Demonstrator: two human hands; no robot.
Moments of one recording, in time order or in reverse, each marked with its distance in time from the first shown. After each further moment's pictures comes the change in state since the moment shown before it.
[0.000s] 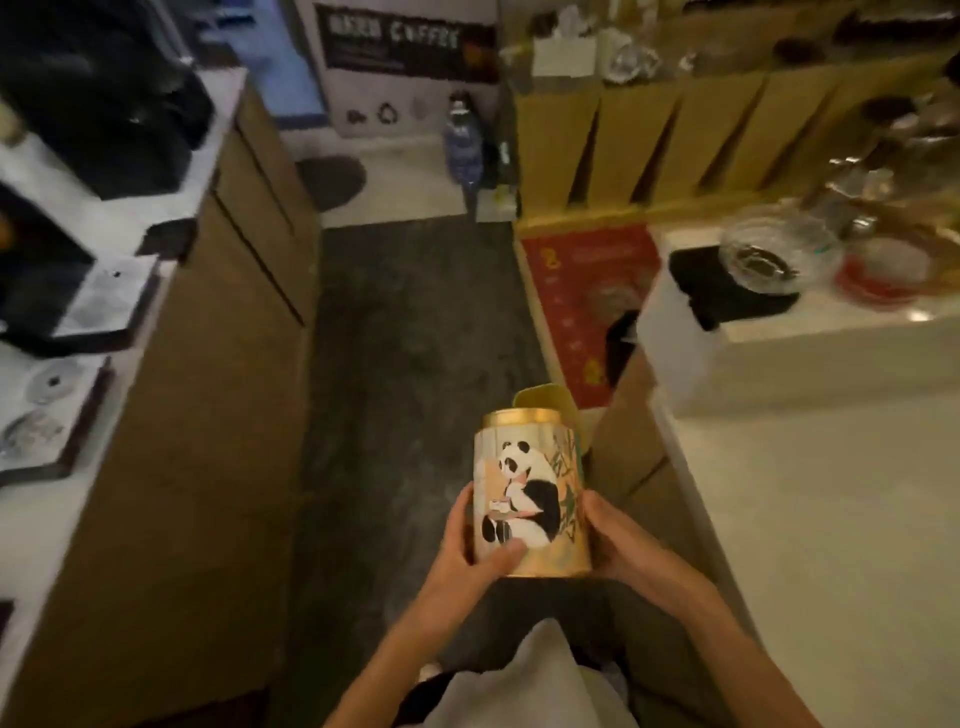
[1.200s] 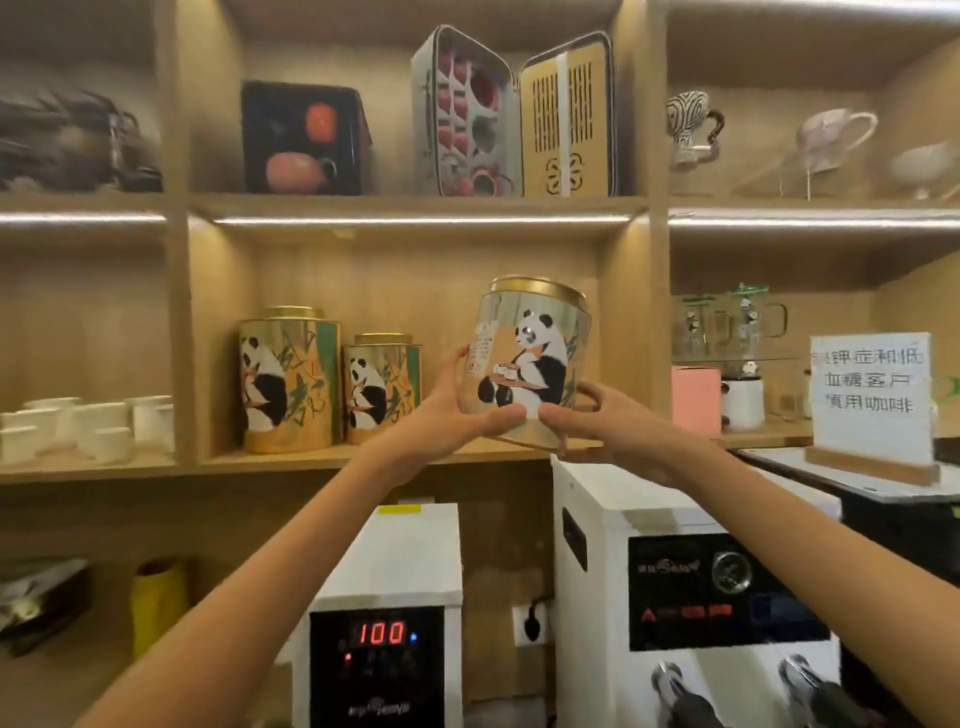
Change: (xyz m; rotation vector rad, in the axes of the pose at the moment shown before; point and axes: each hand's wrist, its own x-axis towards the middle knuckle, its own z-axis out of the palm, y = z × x) left_hand -0.415 0.534 -0.577 0.608 1.700 0.587; right_hand 0.236 -0.493 0.973 -0.719 -1.504 -0.820
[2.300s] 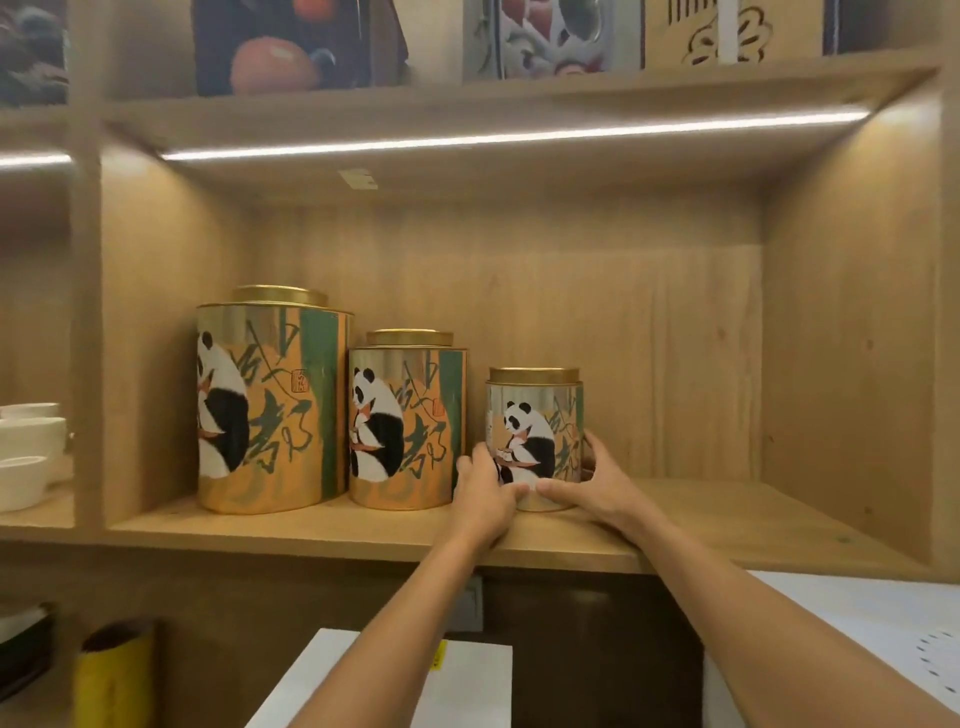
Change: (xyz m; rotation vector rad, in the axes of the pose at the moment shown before) left_hand 0.236 -0.264 -0.010 0.316 0.461 -0.343; right_hand 0.351 0.197 0.029 -0.102 0.102 0.016
